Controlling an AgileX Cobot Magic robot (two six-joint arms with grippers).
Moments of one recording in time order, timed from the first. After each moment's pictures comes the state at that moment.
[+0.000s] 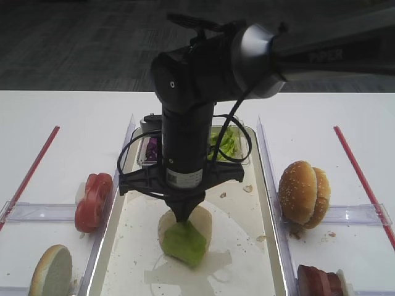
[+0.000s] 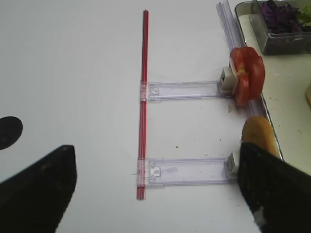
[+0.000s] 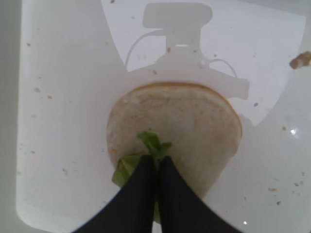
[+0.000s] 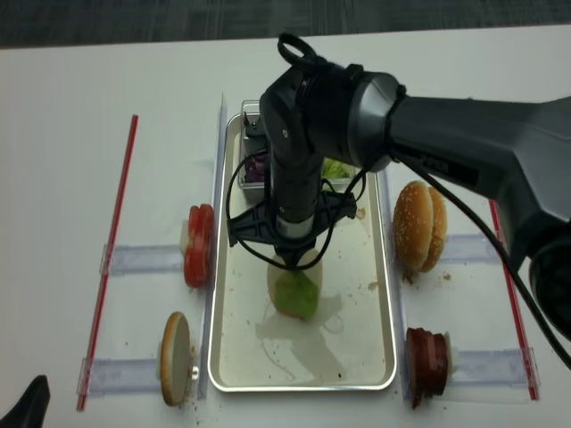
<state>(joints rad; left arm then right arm) 0.04 -0.02 -0.49 0.02 1.18 -0.02 0.80 2.04 -1.51 0.14 1.03 0.51</state>
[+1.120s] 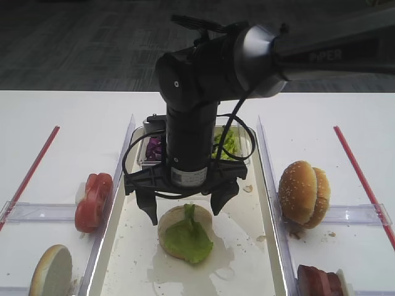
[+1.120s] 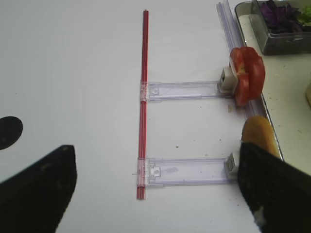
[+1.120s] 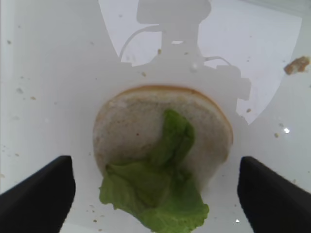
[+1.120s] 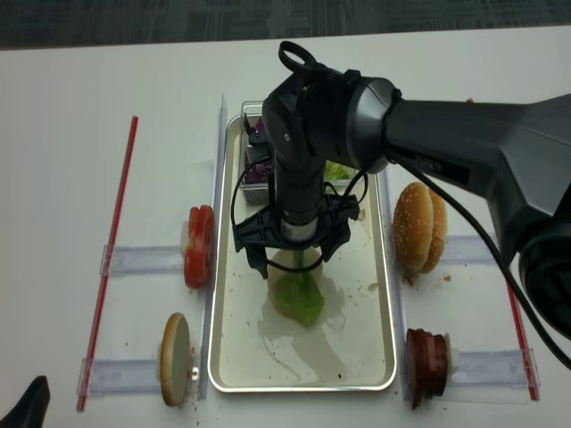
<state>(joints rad) 0.04 -0.02 -0.49 0.02 1.18 -0.02 0.78 2.06 -1.51 0.15 1.04 0.47</state>
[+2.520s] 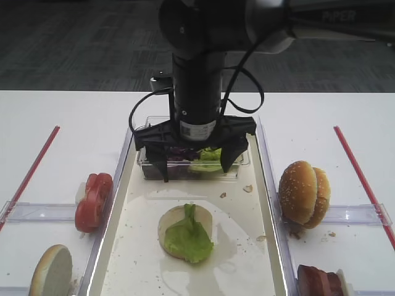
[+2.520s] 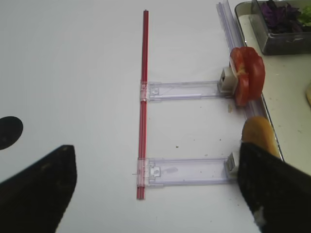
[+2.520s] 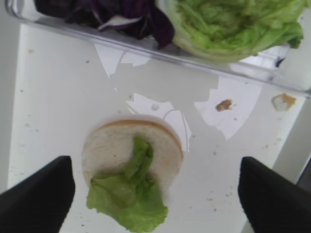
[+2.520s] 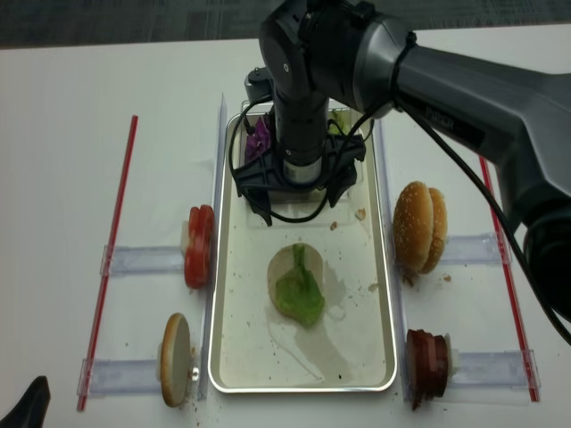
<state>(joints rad) 0.04 -0.02 -0.49 0.02 1.18 -0.02 0.72 2.06 -1.70 0.06 1.20 0.47</state>
